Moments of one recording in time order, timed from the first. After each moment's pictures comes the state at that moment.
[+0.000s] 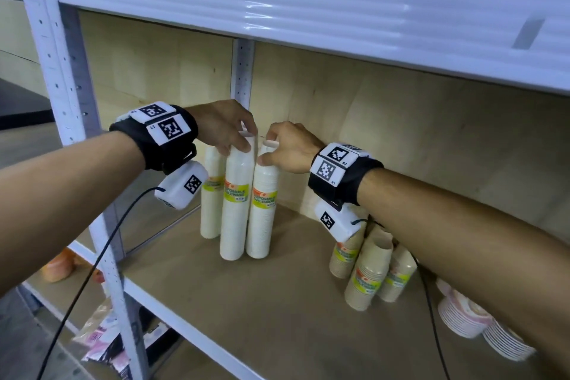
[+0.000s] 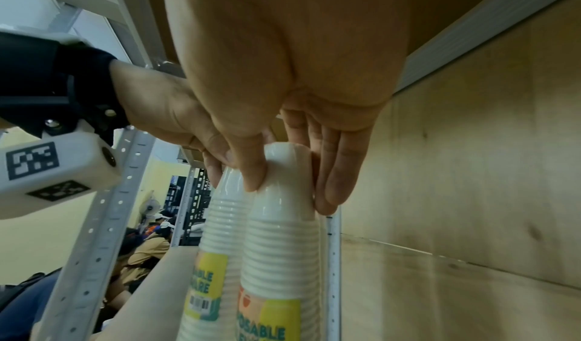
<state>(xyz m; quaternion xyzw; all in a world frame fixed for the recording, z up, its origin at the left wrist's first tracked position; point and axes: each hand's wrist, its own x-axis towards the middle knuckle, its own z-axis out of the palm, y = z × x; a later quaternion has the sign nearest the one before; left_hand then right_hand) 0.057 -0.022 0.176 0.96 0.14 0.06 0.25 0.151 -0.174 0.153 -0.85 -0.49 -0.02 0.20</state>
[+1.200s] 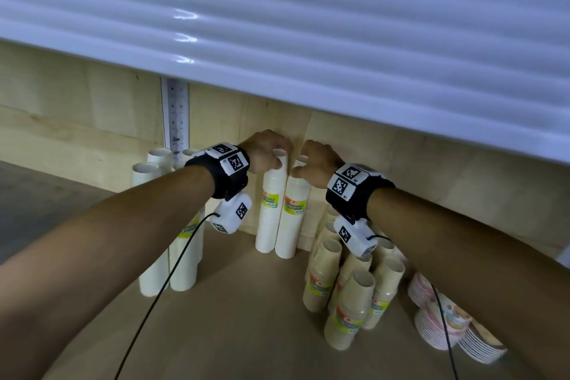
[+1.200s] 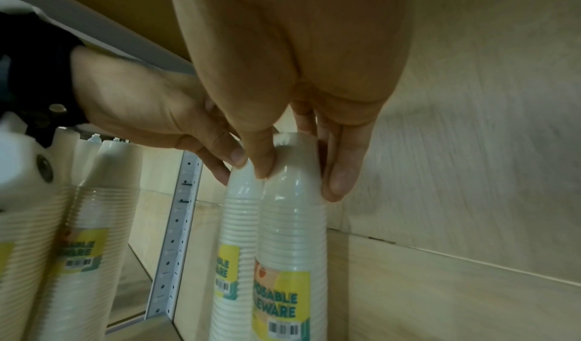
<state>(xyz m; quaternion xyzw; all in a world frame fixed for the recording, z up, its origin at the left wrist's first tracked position) 0.243 -0.055 0.139 0.95 0.01 0.09 0.29 0.284 -0.212 0.140 -0.94 -0.27 -0.03 0.22</state>
